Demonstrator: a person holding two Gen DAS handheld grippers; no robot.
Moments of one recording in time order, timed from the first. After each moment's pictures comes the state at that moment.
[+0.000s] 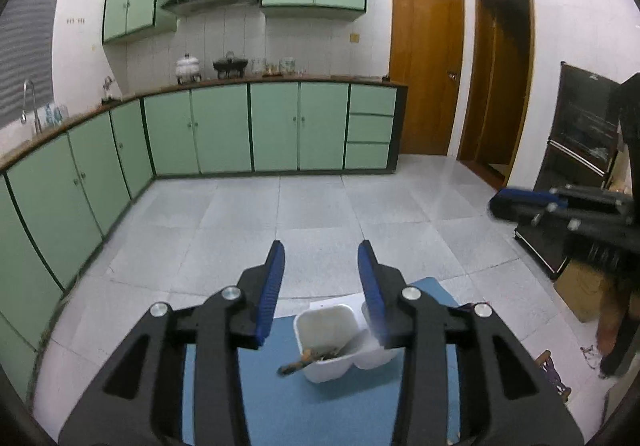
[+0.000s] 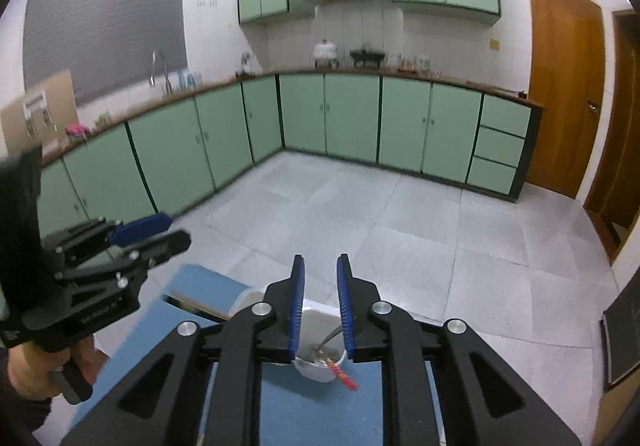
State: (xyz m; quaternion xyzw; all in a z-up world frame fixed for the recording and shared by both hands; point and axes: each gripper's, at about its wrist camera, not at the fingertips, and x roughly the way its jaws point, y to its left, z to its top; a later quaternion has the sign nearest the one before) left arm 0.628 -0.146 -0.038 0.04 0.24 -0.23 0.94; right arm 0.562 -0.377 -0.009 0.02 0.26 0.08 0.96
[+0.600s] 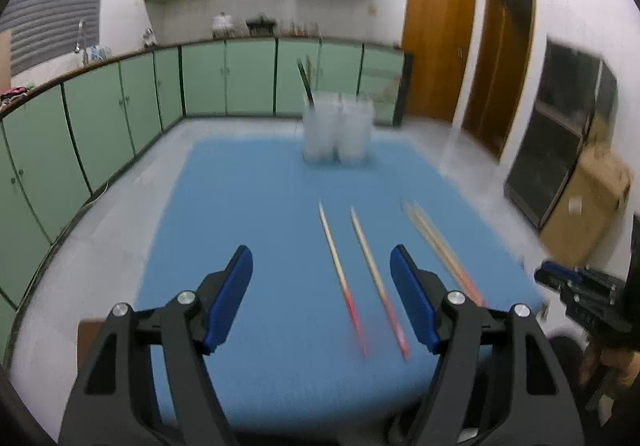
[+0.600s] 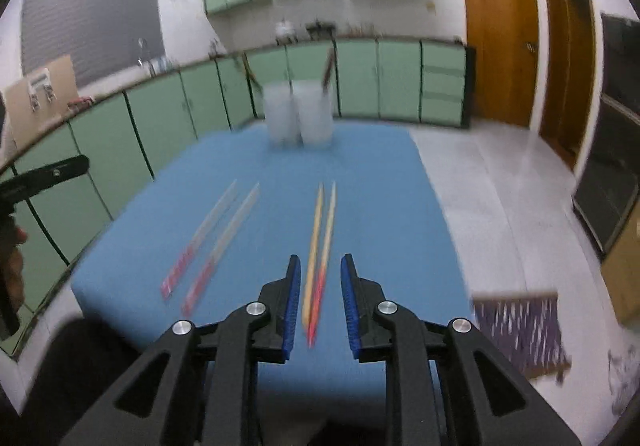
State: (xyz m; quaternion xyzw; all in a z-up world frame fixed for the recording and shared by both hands) left arm 0.283 -0.041 -0.188 0.03 0.31 -0.18 0.93; right arm 0.175 -0.360 -0.248 0.07 0.32 0.00 0.94
